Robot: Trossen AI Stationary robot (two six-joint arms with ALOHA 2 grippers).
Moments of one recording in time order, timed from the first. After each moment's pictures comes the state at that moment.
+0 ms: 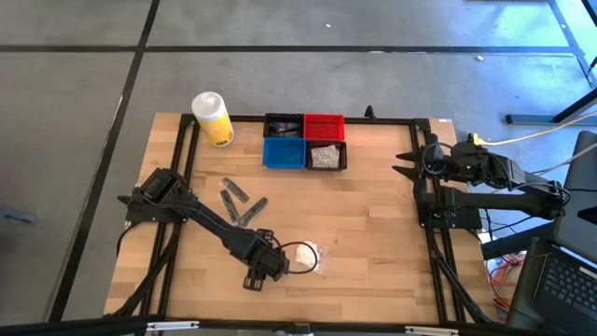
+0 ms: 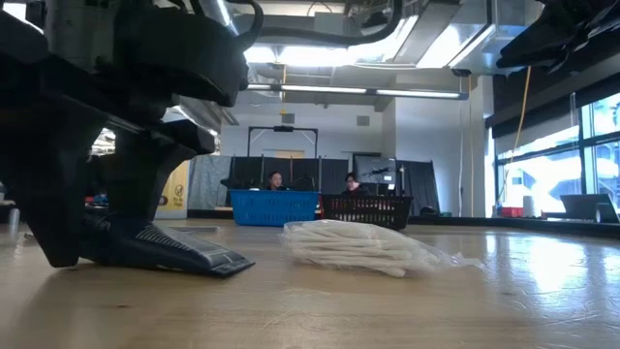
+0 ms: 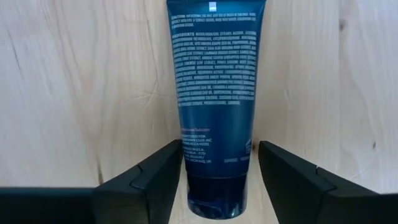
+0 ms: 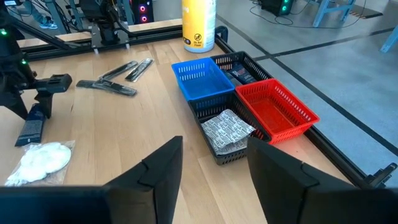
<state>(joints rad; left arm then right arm) -0.49 1.94 1.24 -0.67 -0.02 -0.37 -0.13 0.37 0.69 -0.74 0.19 0.10</state>
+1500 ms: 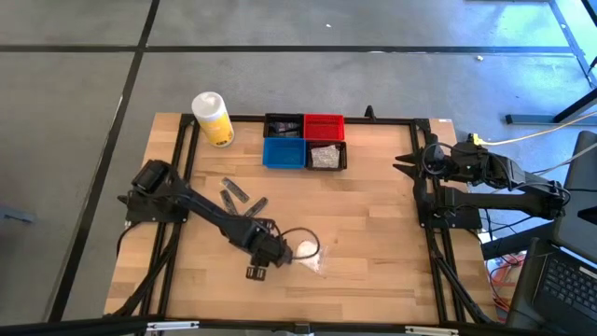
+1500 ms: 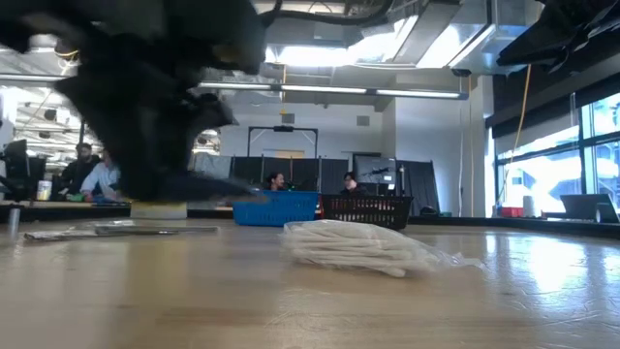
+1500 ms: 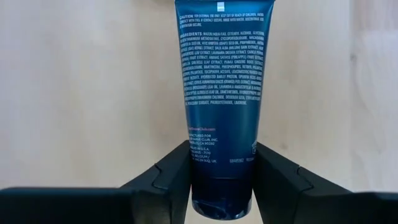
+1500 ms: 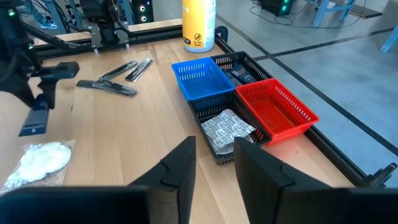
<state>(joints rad) -0.42 1.84 1.23 -0.71 -0.05 -0.33 -0.13 0.37 0.69 -0.74 0.19 0.10</state>
